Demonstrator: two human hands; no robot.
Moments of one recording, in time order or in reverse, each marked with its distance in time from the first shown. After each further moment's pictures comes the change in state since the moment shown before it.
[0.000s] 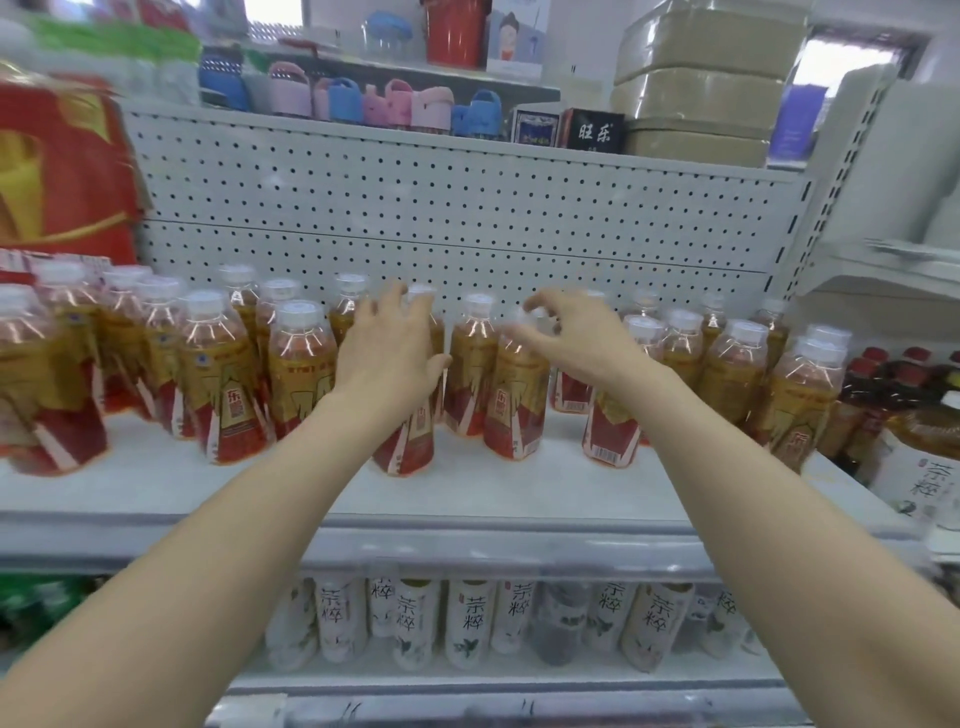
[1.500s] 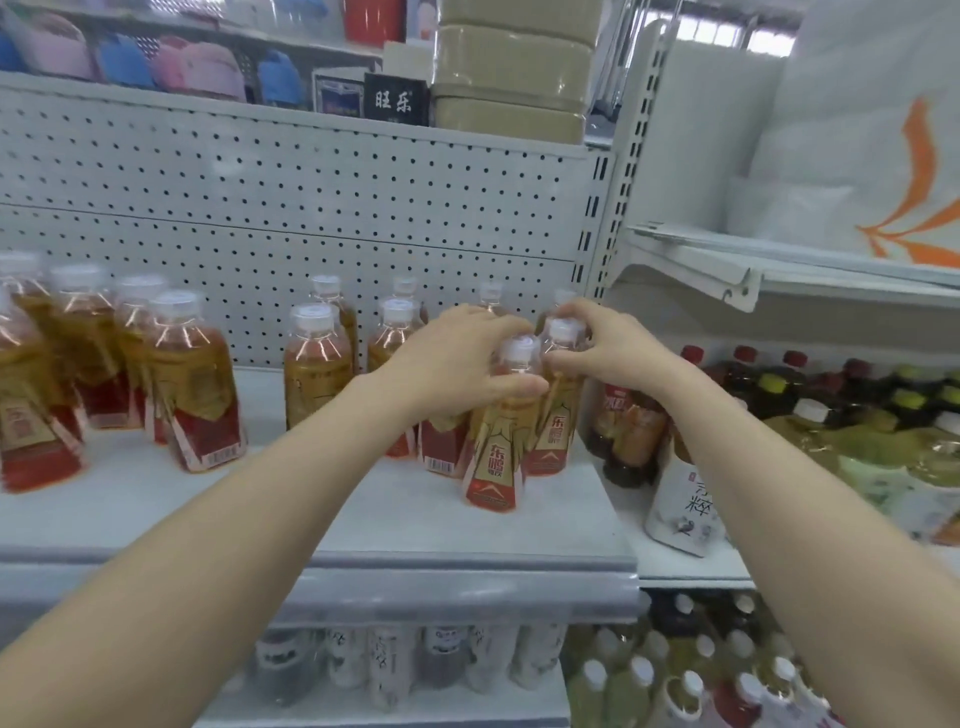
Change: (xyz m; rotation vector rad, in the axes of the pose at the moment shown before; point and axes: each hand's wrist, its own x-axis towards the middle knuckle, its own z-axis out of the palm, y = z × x) left_hand 0.063 0.369 0.093 -0.210 -0.248 0.391; right_hand -0.043 0.343 -0.163 0.069 -0.158 0.134
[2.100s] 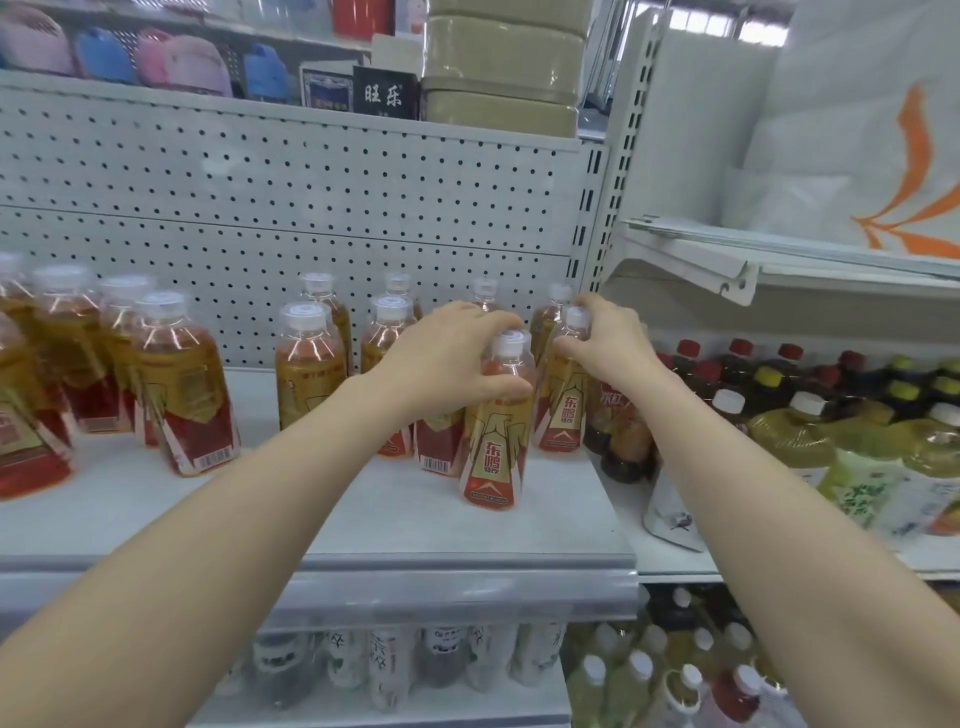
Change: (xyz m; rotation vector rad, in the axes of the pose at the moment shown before) left_hand 0.003 -0.008 0.007 0.015 0.034 0.004; right_hand 0.012 0.004 0.019 -0.017 0.263 0.147
